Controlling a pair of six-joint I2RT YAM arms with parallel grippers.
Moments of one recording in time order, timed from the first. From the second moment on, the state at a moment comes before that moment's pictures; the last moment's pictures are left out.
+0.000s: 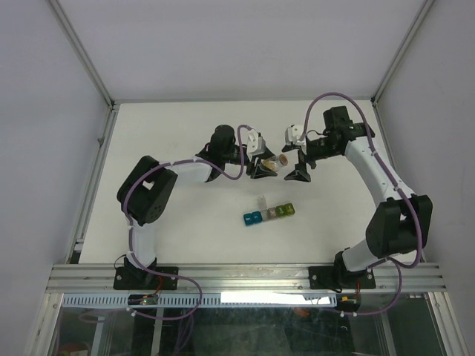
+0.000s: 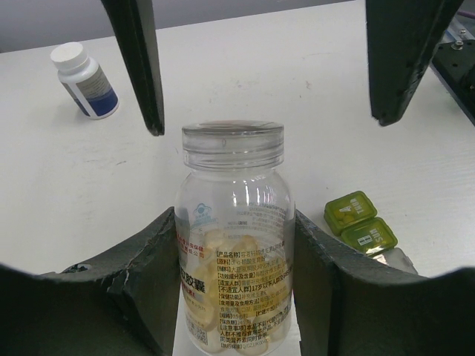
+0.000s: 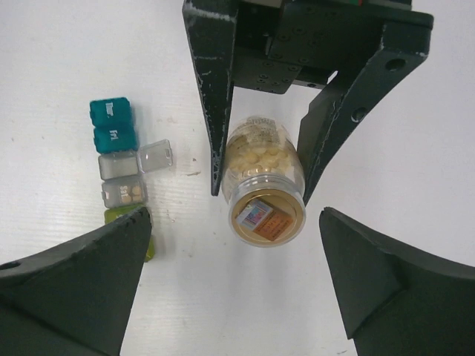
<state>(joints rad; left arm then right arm) -0.64 1.98 1.19 0.62 1.01 0.26 0.19 1.53 1.35 -1.04 -0.99 -1.38</state>
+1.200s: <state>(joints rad) -0.64 1.98 1.19 0.62 1.00 0.26 0.22 1.44 1.19 -0.59 -0.78 -0.30</state>
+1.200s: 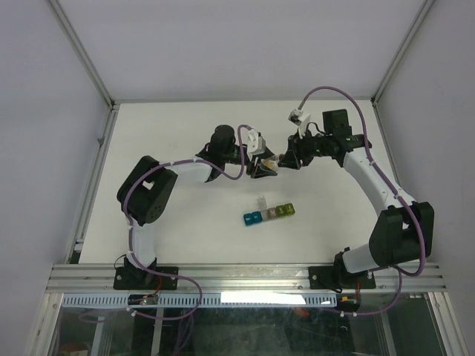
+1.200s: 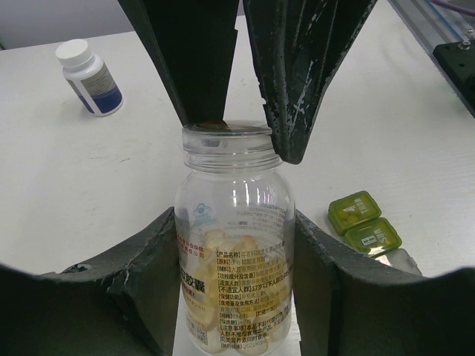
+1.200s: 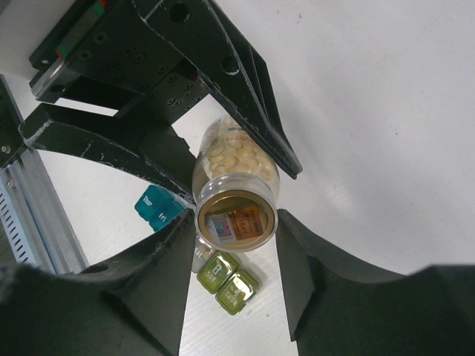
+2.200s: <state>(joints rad) -0.64 1.98 1.18 0.61 1.01 0.26 0.24 1.52 1.32 -0.99 -0.89 -1.48</state>
